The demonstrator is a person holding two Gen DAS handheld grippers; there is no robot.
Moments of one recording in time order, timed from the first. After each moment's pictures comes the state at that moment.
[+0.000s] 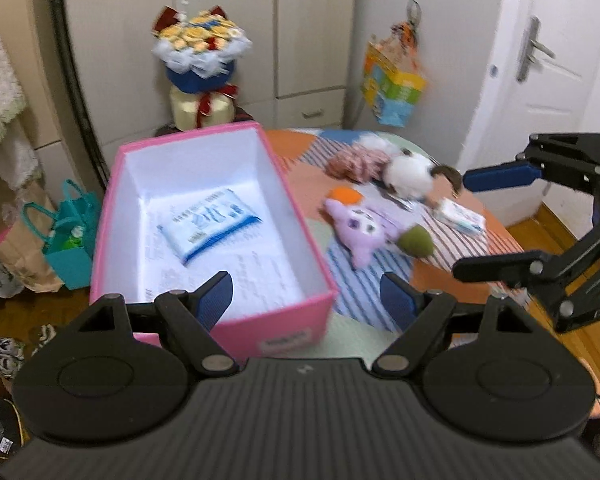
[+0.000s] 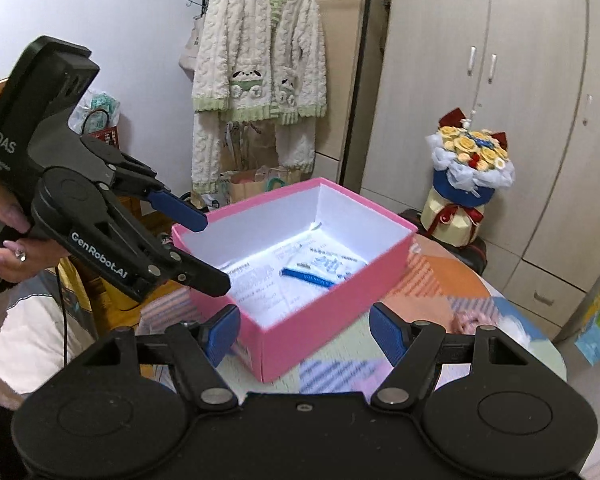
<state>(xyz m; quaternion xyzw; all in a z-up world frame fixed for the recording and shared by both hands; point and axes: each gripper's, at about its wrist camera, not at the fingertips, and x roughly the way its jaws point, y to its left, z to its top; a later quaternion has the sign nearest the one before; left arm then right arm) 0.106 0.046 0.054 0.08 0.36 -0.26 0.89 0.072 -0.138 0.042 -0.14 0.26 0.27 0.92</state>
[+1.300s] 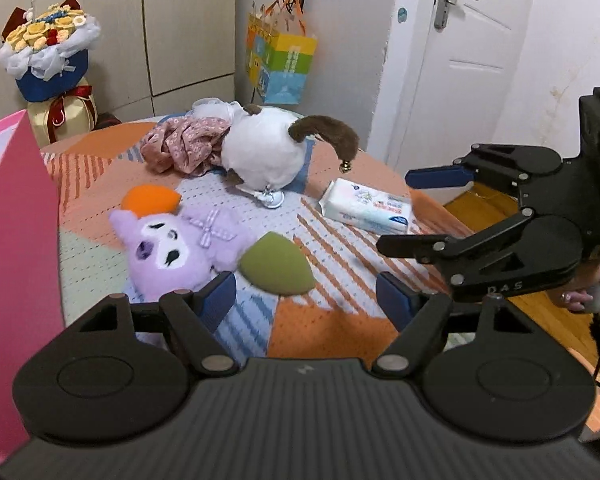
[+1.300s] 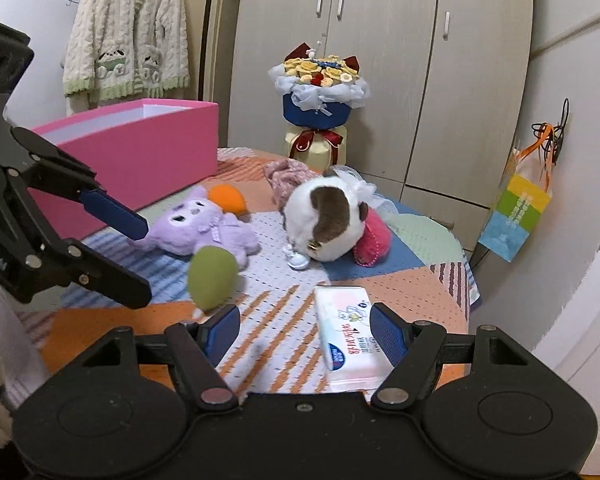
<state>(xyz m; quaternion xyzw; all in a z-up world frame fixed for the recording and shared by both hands) 0.145 -0.137 -0.066 0.10 0.33 -0.38 0.86 0.111 -0.313 -0.106 -0.10 0.25 0.11 0.96</state>
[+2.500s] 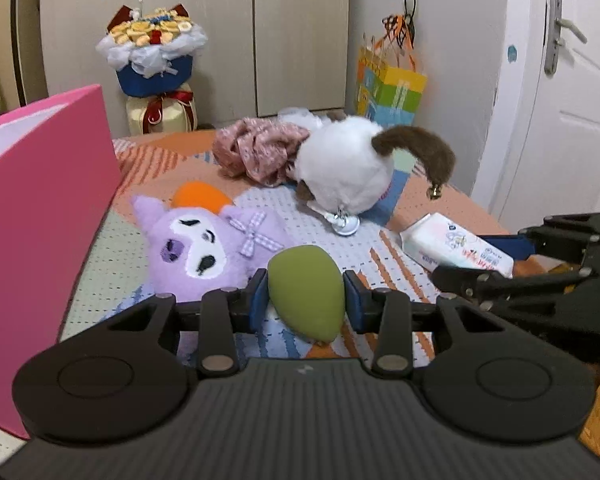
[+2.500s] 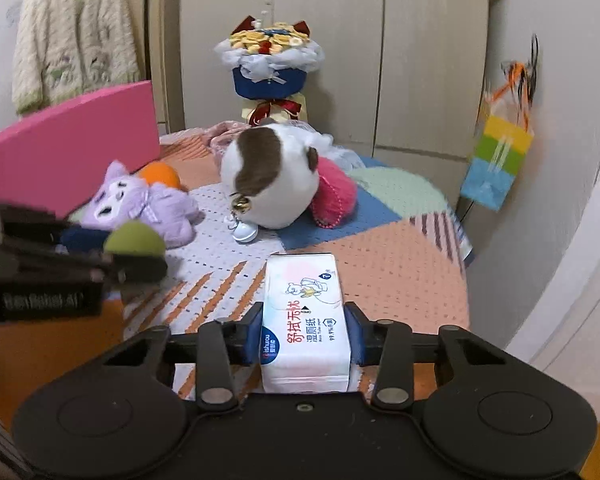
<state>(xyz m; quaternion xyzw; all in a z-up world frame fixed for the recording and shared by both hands) 0.146 -0.166 -0.102 0.05 0.28 -0.21 0.94 0.143 -0.324 -0.136 -0.07 0.28 0.06 0.96</state>
